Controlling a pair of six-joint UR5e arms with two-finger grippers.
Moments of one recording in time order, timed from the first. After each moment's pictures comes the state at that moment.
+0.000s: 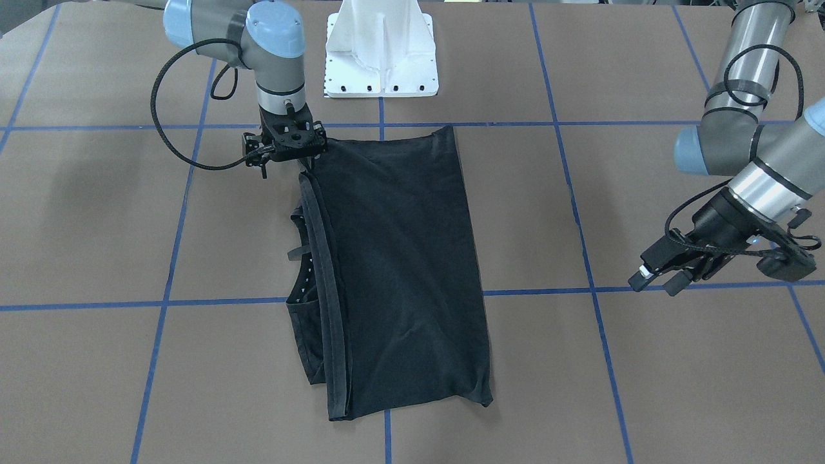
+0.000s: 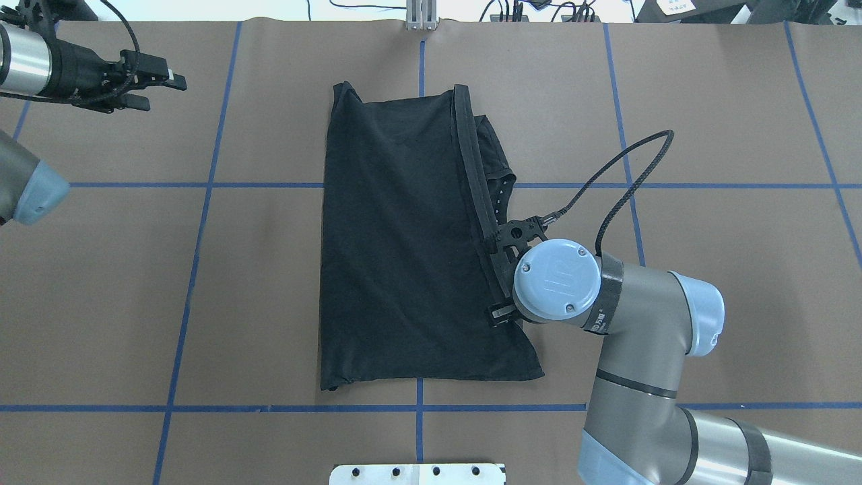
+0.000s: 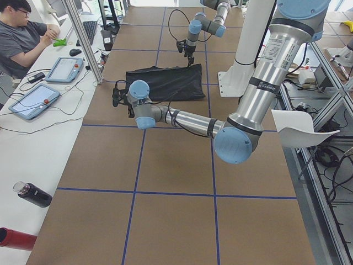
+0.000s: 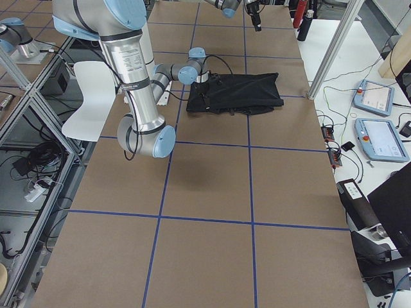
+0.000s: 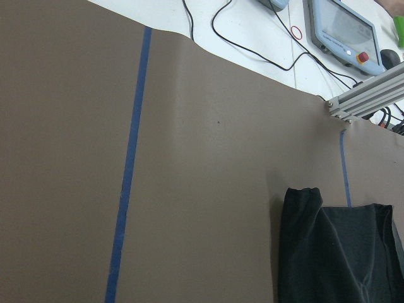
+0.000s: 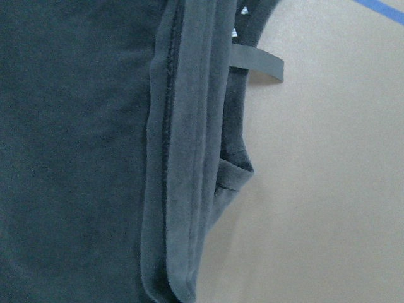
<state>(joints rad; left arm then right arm) -1.10 -1.94 -1.38 -2.65 -2.22 -1.30 0.38 -1.11 1.91 -1.71 1.65 0.93</state>
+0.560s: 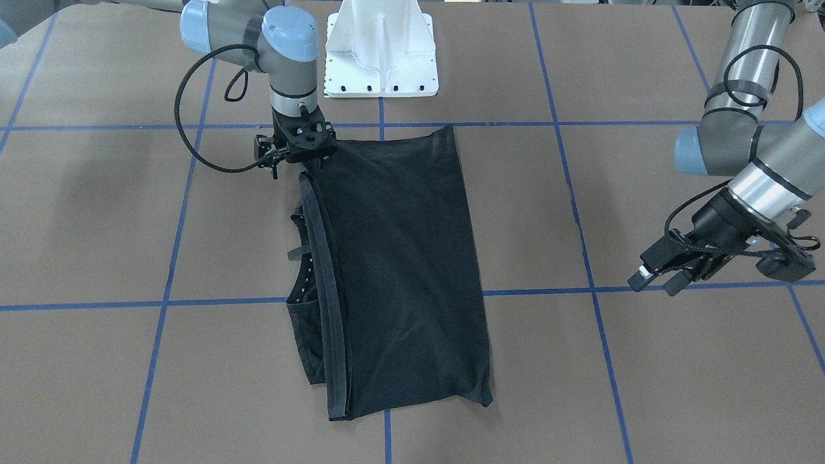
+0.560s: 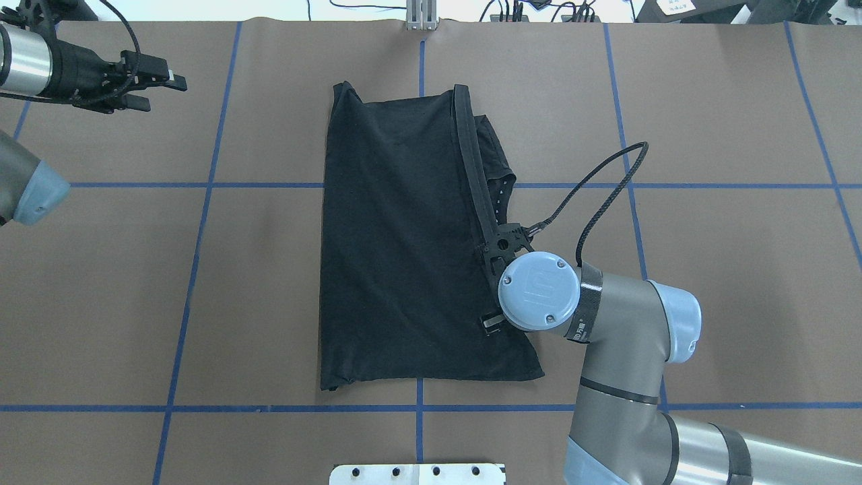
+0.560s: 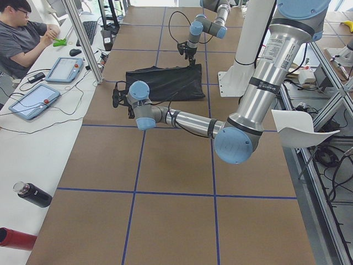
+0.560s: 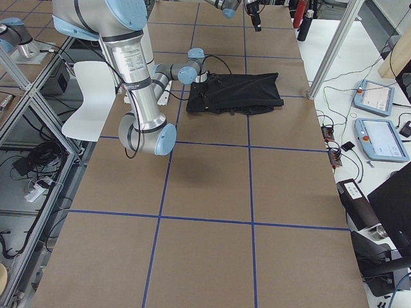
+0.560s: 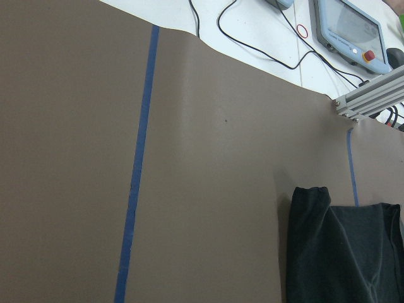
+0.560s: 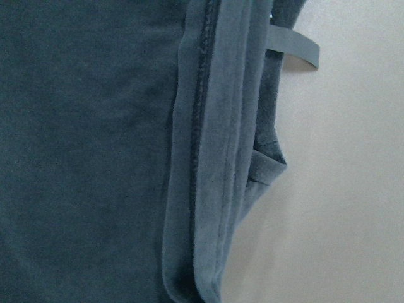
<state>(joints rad) -1.09 -1.94 -1.37 -2.65 -2.22 -1.30 0.35 -1.09 1.85 -1.71 1.64 0.91</state>
